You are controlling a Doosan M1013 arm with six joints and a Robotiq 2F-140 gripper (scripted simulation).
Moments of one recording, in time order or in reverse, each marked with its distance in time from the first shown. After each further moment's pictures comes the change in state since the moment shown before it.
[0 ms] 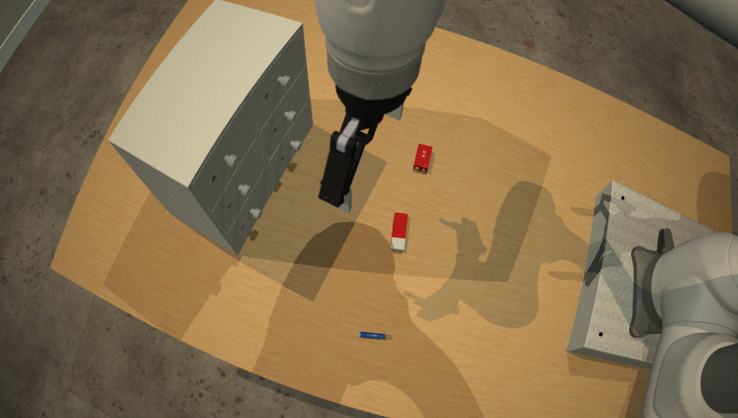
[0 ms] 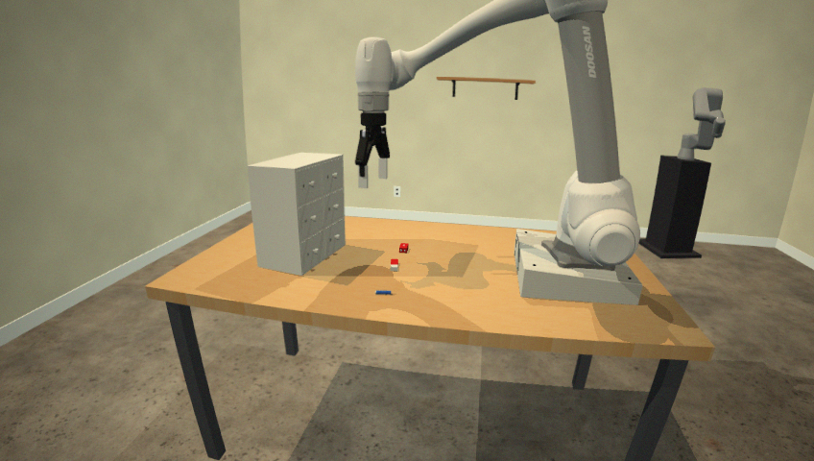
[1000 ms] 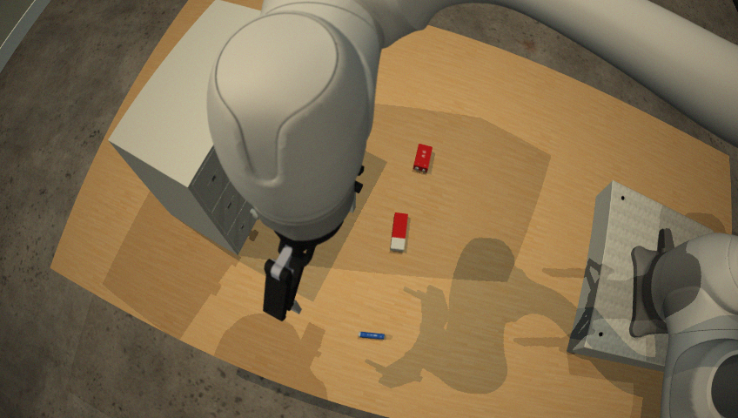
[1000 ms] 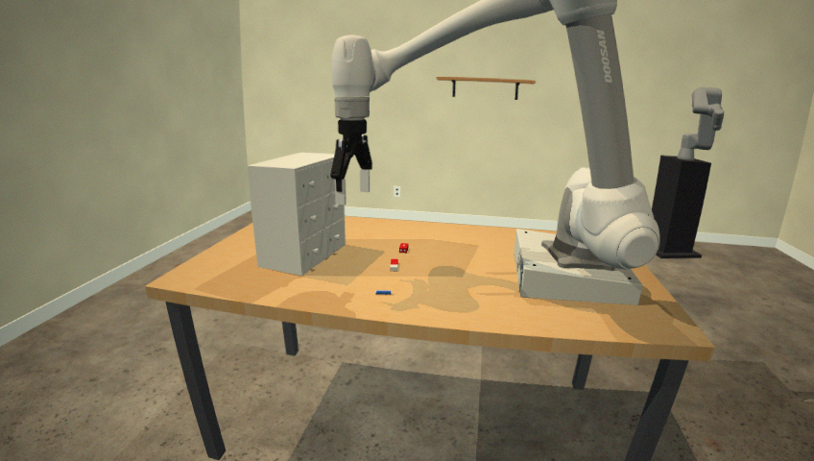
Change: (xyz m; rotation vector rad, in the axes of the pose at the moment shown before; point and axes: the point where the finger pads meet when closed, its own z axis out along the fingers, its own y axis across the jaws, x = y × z) arm 0.002 0.142 0.013 -0.001 0.000 0.000
